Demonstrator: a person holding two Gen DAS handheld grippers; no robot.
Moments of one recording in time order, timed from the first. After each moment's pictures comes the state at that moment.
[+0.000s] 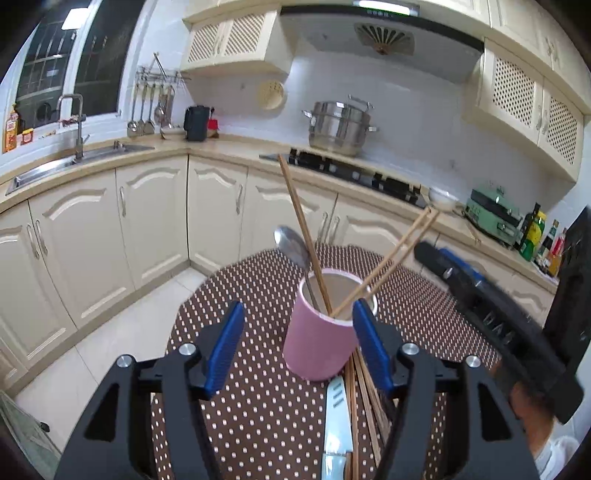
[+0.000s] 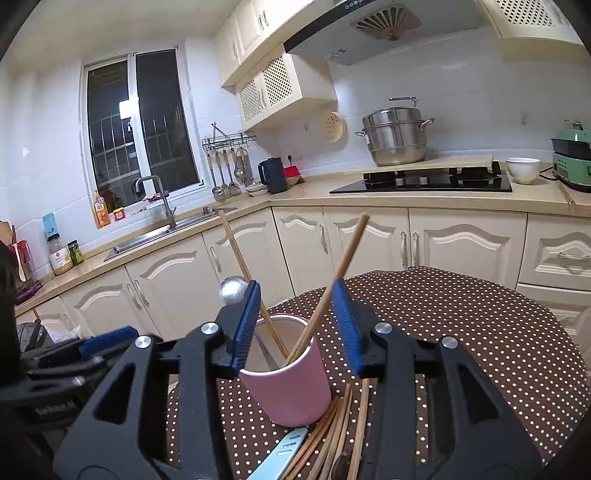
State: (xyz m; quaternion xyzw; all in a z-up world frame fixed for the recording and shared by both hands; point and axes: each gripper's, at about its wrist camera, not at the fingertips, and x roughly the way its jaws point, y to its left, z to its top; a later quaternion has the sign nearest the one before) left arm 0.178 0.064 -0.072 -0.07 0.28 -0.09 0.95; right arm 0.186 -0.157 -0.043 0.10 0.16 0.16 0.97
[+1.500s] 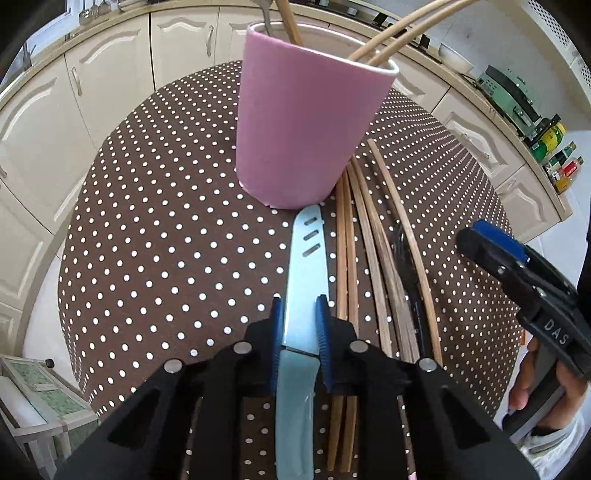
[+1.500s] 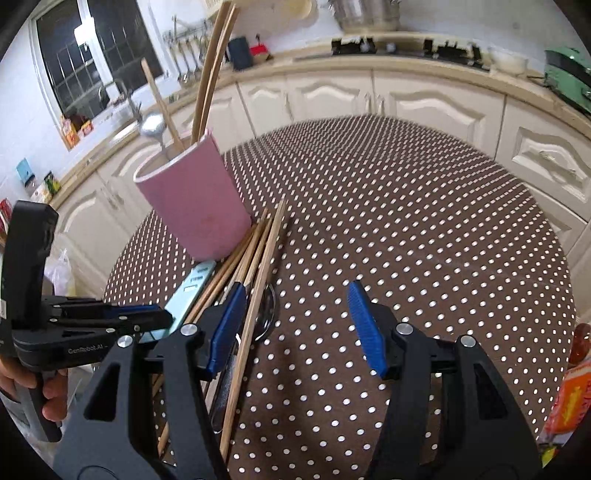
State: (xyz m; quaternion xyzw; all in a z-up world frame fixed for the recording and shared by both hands) left arm 0.229 0.022 -0.179 -0.05 0.55 -0.14 0.83; right arm 0.181 -0.204 -0.133 0.07 0.42 0.15 0.89
